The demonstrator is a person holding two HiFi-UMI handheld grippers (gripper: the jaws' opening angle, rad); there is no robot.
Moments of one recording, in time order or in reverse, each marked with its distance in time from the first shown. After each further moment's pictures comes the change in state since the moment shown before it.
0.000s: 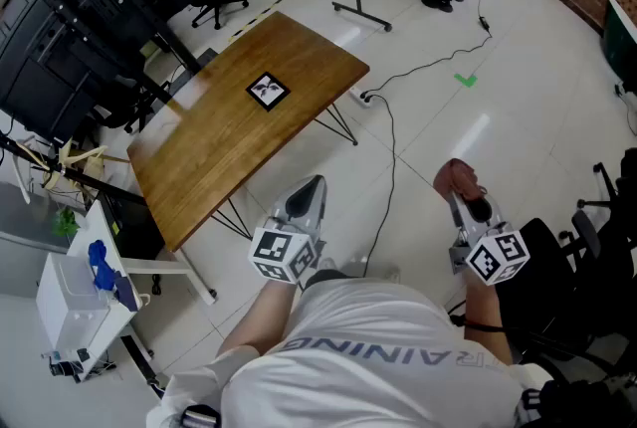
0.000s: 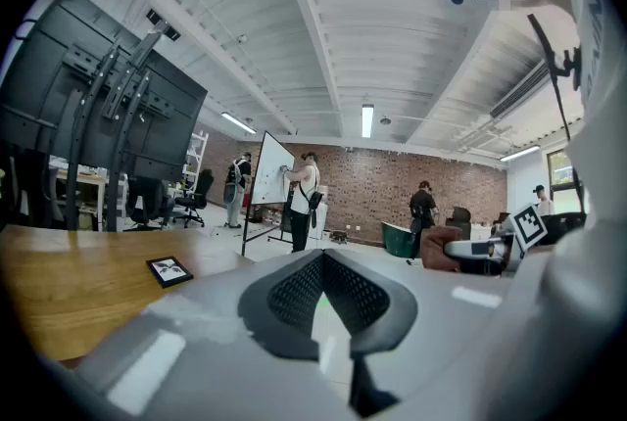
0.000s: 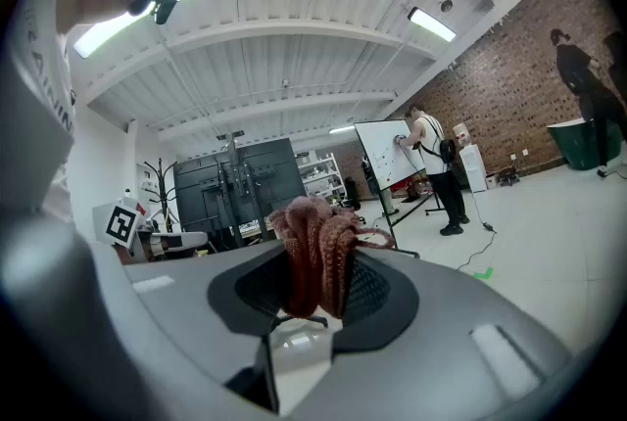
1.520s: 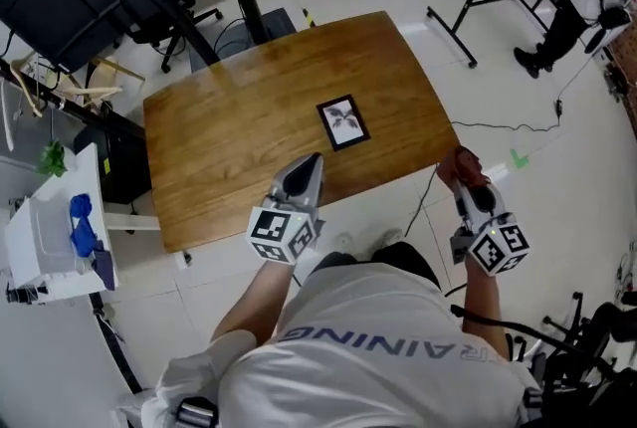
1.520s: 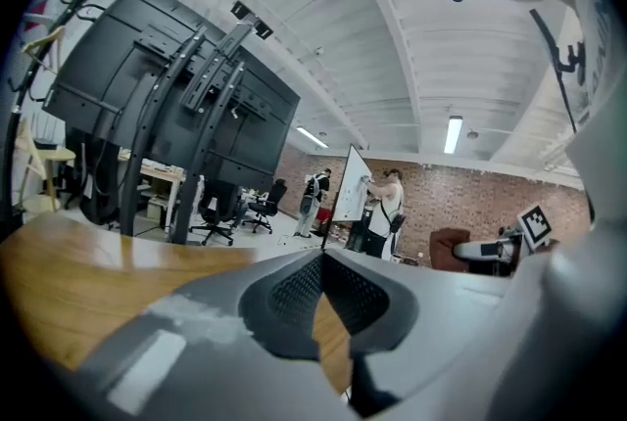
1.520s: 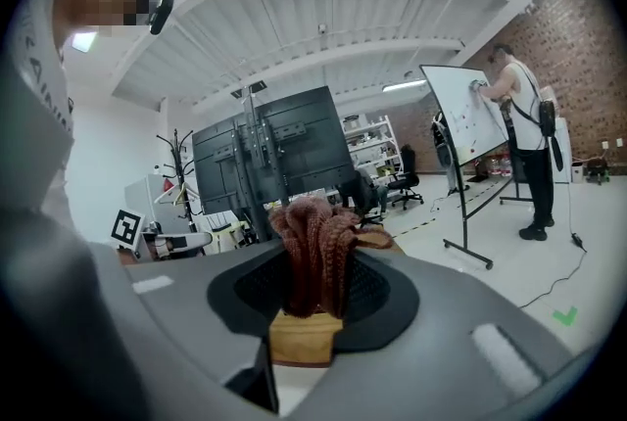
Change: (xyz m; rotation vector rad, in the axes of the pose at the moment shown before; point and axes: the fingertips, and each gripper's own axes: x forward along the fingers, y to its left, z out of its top) left arm 0.109 0.305 0.043 -0.186 -0.118 0.337; right arm 0.396 0.020 0.050 -0.119 0.217 0.285
